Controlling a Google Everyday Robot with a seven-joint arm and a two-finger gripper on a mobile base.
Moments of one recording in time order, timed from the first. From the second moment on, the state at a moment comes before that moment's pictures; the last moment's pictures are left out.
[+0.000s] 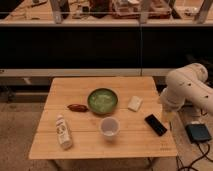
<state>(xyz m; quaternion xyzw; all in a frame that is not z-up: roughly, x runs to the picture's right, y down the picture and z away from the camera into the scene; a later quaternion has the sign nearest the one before) 0.285 0.105 0.685 -0.28 0.02 0.02 0.96</state>
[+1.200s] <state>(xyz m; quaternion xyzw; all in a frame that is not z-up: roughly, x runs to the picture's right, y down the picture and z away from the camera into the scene) 0.183 0.104 0.658 -0.24 -0.12 -0.08 0.96</state>
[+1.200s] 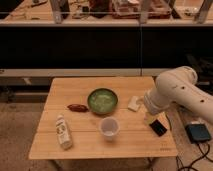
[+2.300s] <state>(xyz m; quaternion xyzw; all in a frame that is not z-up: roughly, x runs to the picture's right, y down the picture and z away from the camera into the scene) 0.054 0.198 0.645 -0.23 -0.27 -0.32 0.88</state>
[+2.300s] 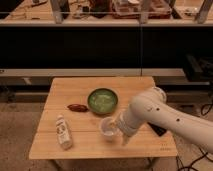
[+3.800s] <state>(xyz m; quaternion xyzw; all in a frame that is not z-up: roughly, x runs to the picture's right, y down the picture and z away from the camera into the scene) 0.033 0.214 0.743 -0.27 -0.22 -0.25 0.90</state>
